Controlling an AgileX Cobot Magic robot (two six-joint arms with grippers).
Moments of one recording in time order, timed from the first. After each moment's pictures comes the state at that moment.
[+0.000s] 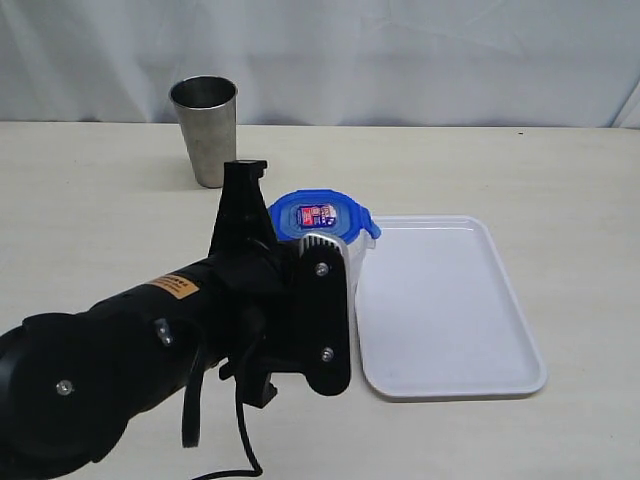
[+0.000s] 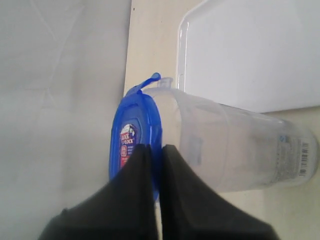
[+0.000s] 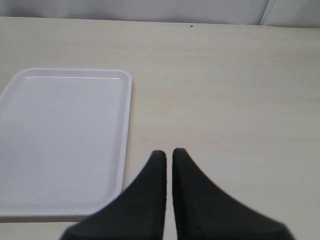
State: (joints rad) left arm -1.14 1.48 -0.68 -1.20 -0.52 2.11; right arm -0.03 0.30 0.00 -0.09 0.19 0.02
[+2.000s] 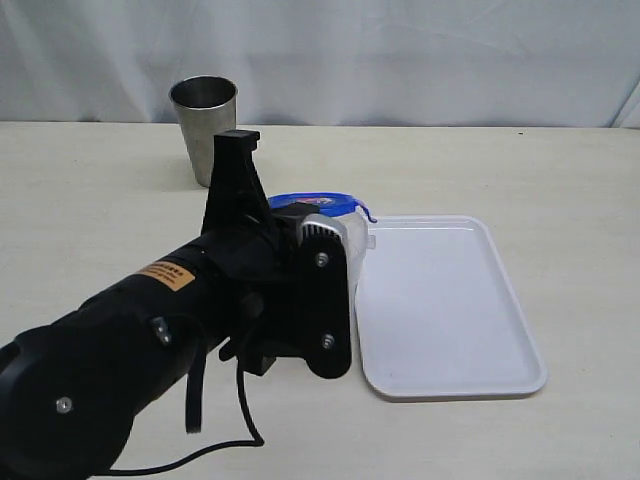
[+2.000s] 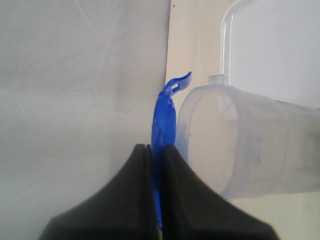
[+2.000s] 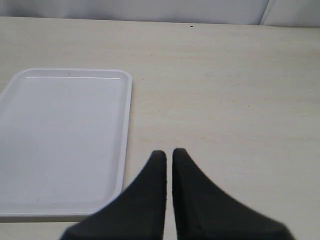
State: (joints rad) left arm -1.16 1.48 -0.68 -1.12 -0.66 2.11; right arm -0.03 0.30 0.00 -0.09 0.19 0.02
